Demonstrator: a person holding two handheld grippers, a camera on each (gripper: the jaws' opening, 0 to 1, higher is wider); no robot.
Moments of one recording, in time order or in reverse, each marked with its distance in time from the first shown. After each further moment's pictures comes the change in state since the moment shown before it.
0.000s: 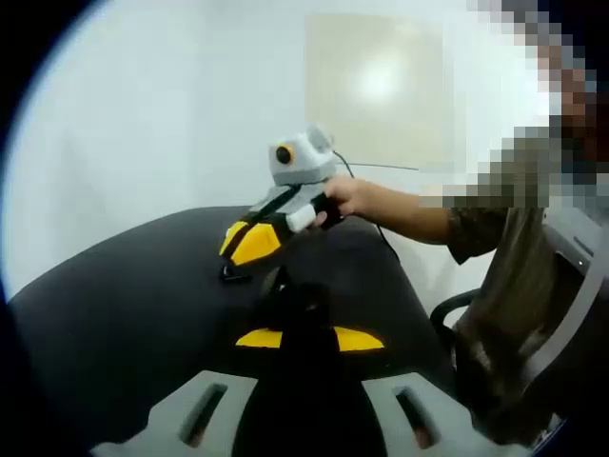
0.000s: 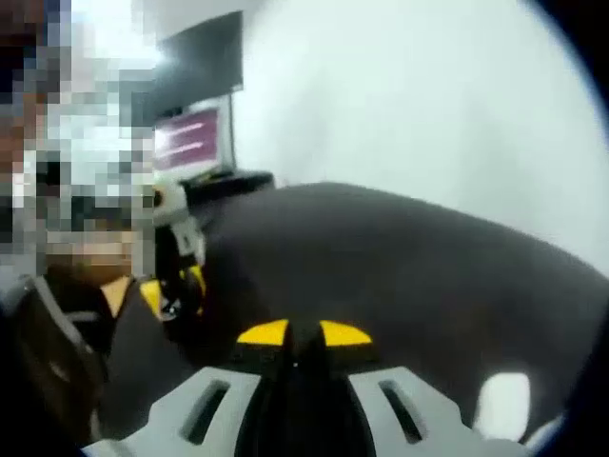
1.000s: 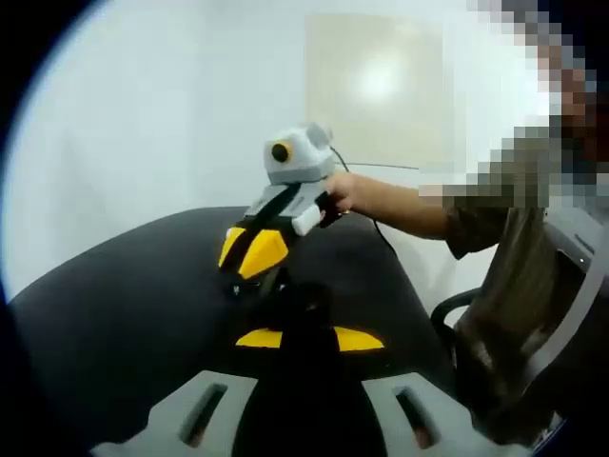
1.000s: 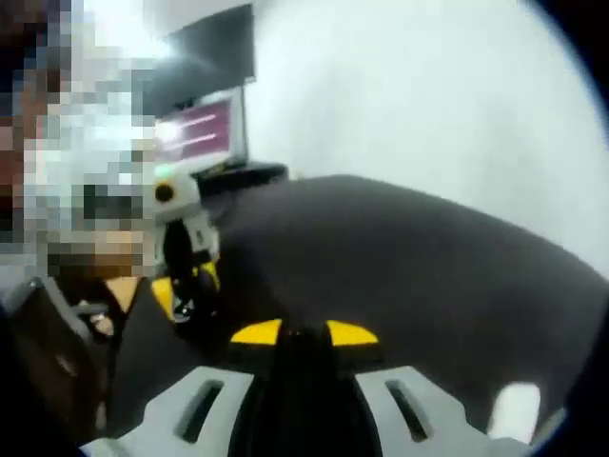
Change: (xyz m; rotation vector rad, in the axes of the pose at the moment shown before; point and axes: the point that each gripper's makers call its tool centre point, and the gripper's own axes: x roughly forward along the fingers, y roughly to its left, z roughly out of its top) left arm 0.000 0.000 0.000 0.004 0.000 0.003; right arm 0.017 0.025 -0.011 -0.107 0.159 0.123
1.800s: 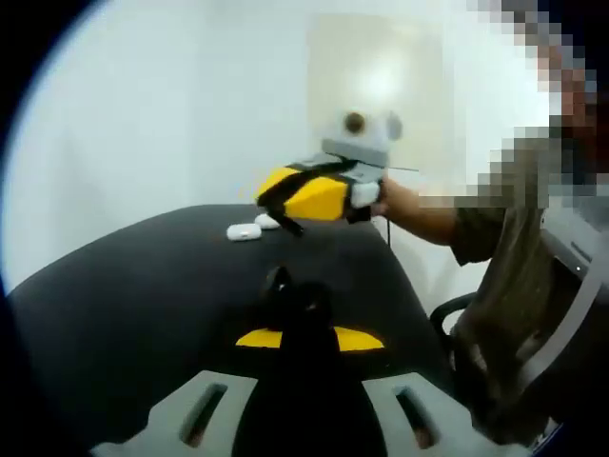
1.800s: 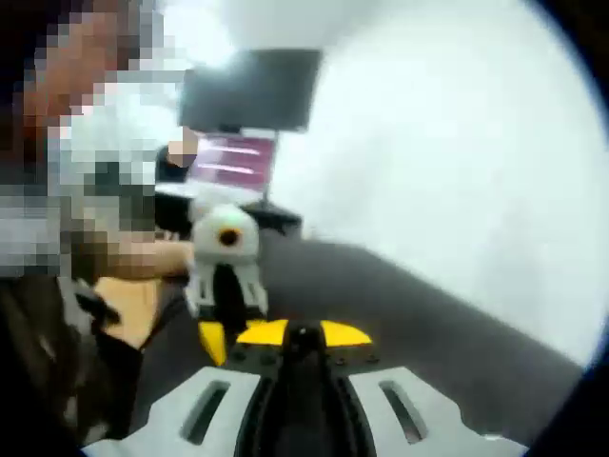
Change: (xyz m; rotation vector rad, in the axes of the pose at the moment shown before) left arm 0.000 -0.001 -0.001 -0.026 0.003 0.000; right arm -0.037 0.071 0.065 -0.340 -0.443 -0.118
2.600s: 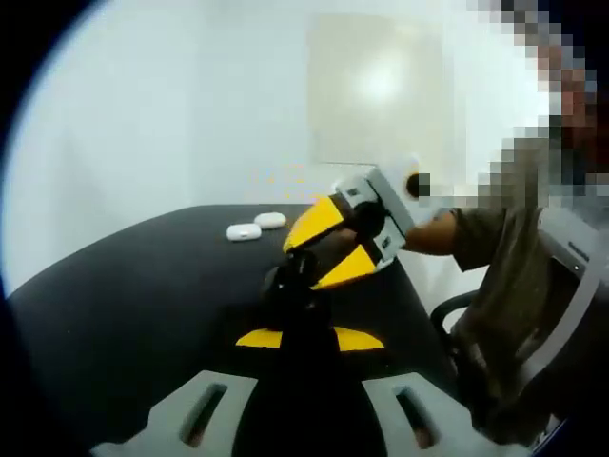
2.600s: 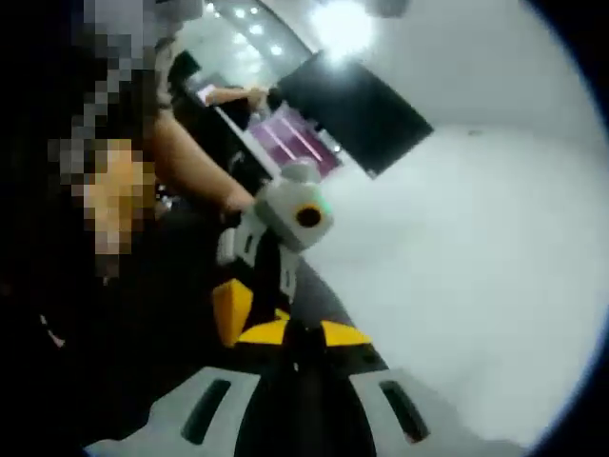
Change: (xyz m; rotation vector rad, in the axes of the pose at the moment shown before) left arm -0.001 -0.001 -0.001 0.010 0.002 0.001; right arm 0.010 0.032 -0.027 -0.581 0.015 -0.007
